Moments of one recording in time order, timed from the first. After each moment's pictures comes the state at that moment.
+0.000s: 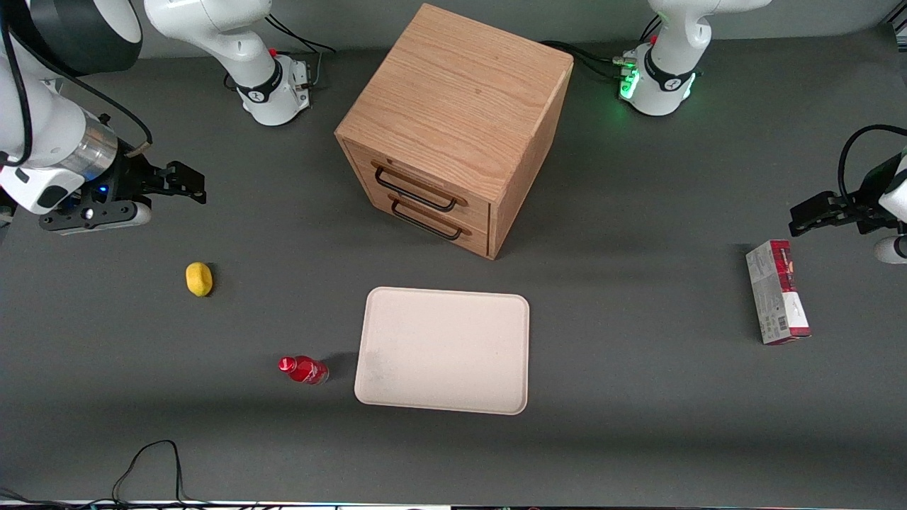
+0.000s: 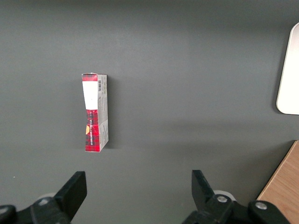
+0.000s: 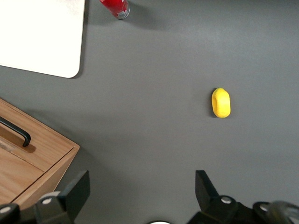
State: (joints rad) arm 0.25 -0.06 -0.12 -1.77 0.01 1.61 0.04
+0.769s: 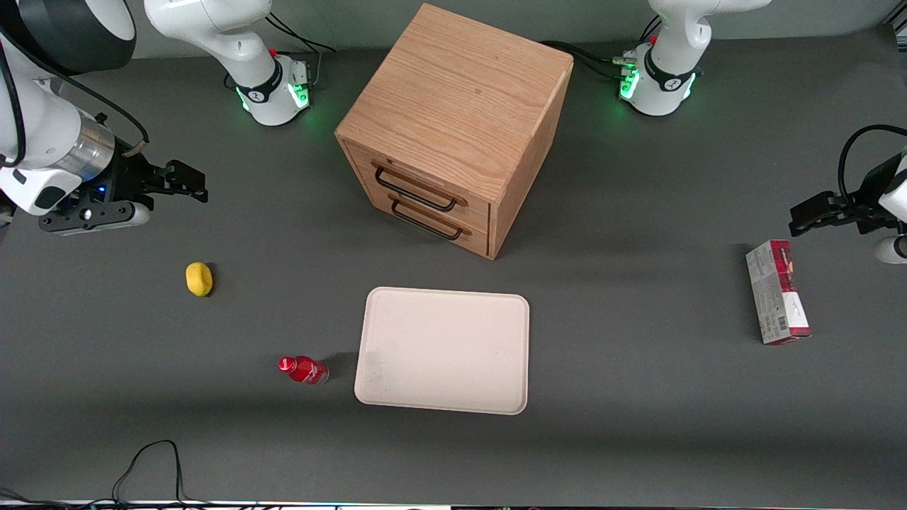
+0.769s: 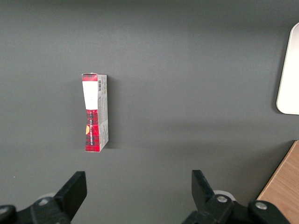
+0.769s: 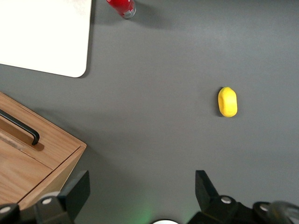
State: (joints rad) arm 0.25 -0.05 -0.12 -1.75 0.04 1.59 0.04
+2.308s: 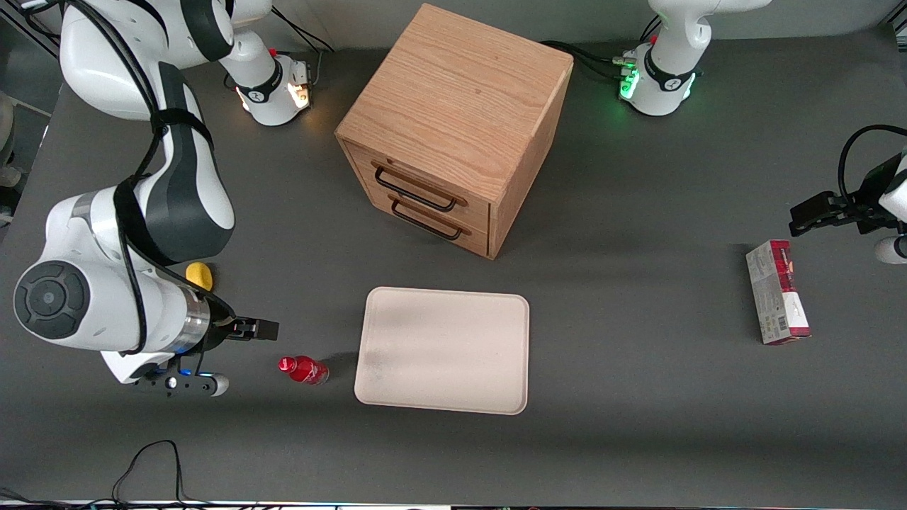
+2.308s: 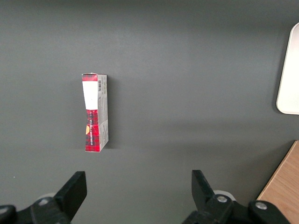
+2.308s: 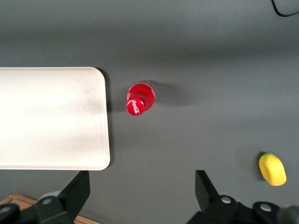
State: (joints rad) arm 0.26 0.76 -0.07 -0.83 0.07 1.51 0.30
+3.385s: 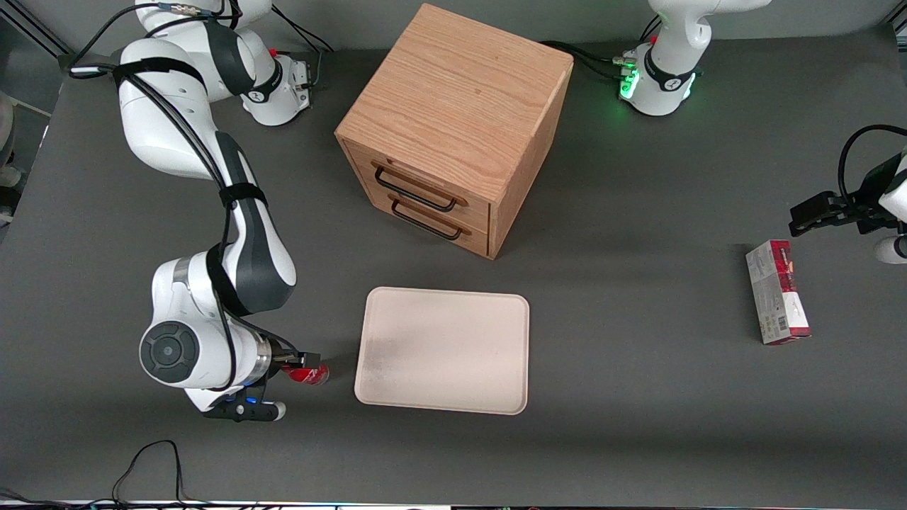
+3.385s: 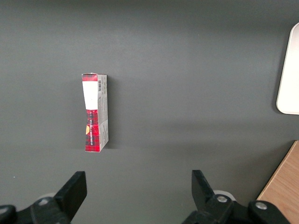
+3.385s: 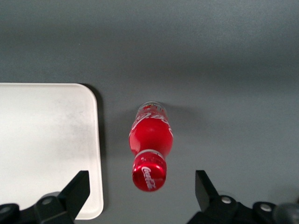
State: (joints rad) arm 0.28 0.95 -0.07 -0.83 0.06 1.69 0.31
